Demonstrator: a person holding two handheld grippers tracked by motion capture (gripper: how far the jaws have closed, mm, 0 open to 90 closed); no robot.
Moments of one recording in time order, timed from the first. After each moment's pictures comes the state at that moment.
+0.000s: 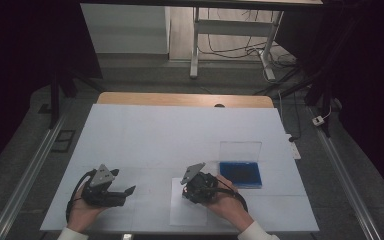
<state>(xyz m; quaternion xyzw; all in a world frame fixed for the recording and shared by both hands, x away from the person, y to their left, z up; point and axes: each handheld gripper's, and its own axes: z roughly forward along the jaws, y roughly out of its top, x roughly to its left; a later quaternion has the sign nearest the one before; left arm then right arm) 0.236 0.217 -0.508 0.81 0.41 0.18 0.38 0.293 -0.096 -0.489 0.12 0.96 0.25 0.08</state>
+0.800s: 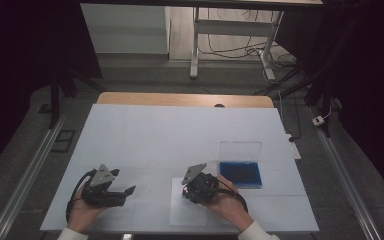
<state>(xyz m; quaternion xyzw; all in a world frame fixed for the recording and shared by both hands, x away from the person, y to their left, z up) 0.236 0.217 -0.507 0.81 0.41 0.18 0.38 0.292 -0.098 -0.490 0.12 0.95 0.26 0.09</state>
